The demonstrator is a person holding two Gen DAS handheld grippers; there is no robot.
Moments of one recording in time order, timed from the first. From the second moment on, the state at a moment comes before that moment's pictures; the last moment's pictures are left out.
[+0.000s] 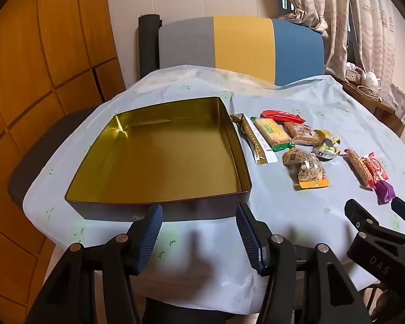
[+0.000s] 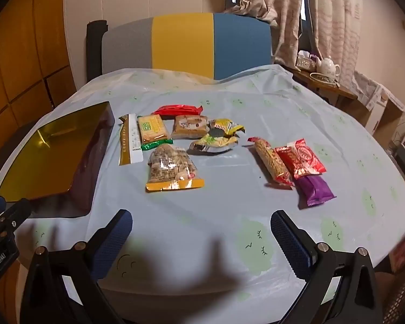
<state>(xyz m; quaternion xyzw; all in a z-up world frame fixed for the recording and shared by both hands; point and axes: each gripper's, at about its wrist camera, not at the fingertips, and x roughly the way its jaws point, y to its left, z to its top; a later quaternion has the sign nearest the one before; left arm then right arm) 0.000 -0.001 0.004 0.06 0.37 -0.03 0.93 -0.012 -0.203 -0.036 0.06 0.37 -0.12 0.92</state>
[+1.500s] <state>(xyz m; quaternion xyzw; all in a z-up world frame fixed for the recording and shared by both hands) -0.009 -0.013 0.016 0.06 0.37 -0.04 0.93 -0.022 -0.214 -0.028 0.03 0.37 -0.13 0.92</state>
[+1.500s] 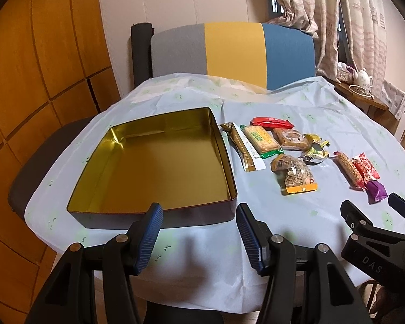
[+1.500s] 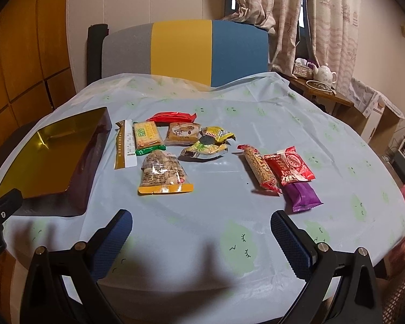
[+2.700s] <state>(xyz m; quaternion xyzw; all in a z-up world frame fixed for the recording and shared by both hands) 0.008 -0.046 -0.001 0.10 0.40 -0.08 0.91 -0.010 -0.251 -0.048 0.07 0.38 -0.15 0.91</state>
